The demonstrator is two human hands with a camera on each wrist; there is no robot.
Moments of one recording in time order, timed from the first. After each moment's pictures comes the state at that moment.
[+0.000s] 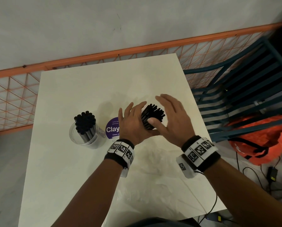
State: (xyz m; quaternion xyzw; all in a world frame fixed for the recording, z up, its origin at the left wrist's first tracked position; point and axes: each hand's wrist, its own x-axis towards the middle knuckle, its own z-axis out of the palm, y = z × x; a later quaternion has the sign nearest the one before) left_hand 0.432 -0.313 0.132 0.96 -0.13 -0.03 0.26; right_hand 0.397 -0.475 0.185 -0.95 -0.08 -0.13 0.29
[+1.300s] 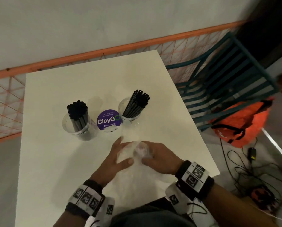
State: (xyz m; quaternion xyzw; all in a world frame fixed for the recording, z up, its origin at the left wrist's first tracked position) left_hand 0.277 -0.223 0.158 0.71 -0.08 -0.35 0.60; right_hand 0.255 -0.430 0.194 -0.86 -0.06 0.21 0.46
